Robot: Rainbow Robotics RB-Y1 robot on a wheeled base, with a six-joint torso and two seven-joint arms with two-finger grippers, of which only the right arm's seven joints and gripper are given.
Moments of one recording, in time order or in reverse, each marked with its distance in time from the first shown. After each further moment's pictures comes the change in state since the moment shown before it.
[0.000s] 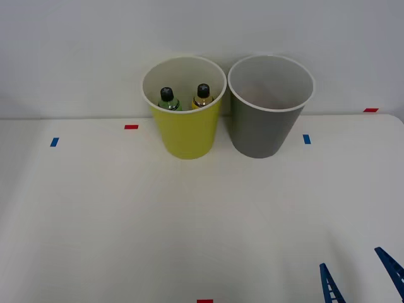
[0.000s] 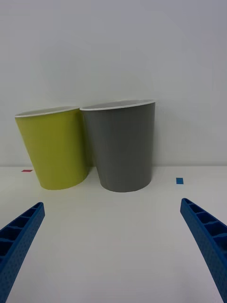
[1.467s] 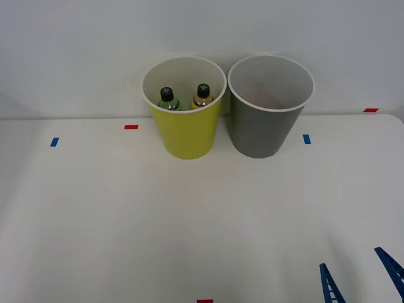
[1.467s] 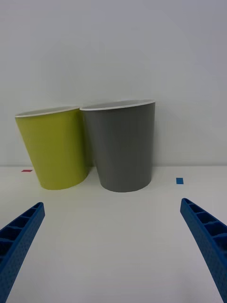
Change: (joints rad) arm 0.000 0.000 0.000 0.000 0.000 0.000 0.000
